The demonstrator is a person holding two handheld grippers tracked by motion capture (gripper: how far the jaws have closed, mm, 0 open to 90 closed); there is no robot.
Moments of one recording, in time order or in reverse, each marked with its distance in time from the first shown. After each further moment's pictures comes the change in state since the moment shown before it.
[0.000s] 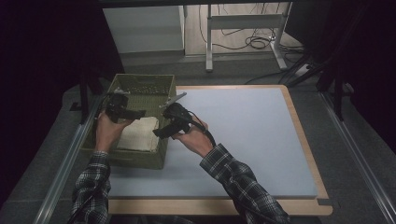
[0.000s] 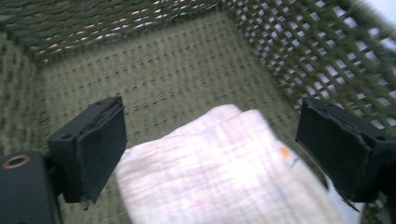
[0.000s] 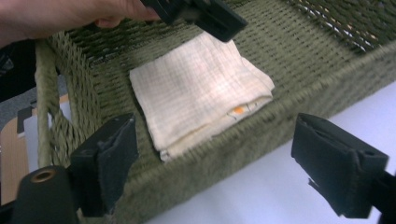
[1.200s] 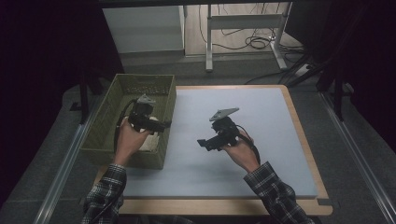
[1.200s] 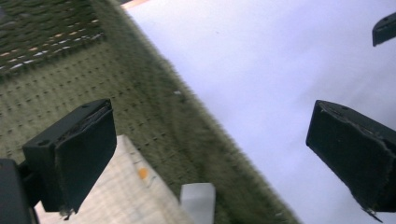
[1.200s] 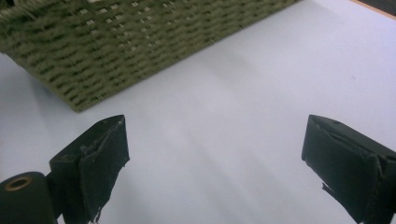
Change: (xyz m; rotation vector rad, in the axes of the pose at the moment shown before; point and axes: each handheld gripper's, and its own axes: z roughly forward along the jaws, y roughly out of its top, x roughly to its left) left arm -0.103 0.009 -0.009 -0.019 -0.151 0.147; right arm -0.058 -0.111 -0.078 -0.015 -0.082 0.053
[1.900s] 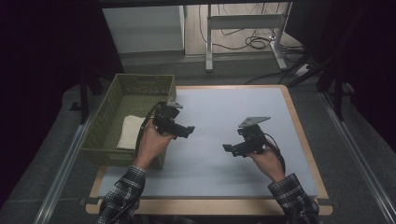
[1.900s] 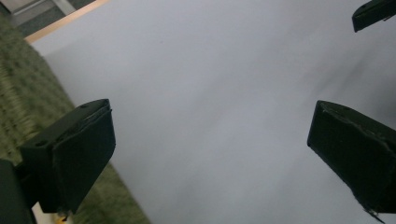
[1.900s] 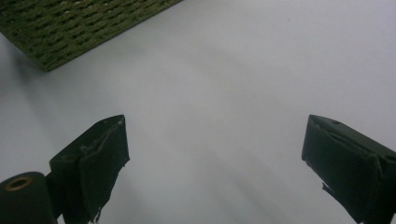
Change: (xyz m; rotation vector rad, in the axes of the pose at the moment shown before) left arm -0.067 0.027 0.028 0.030 -0.041 0.085; right arm -0.036 -0.060 -0.047 -0.011 -0.057 0.081
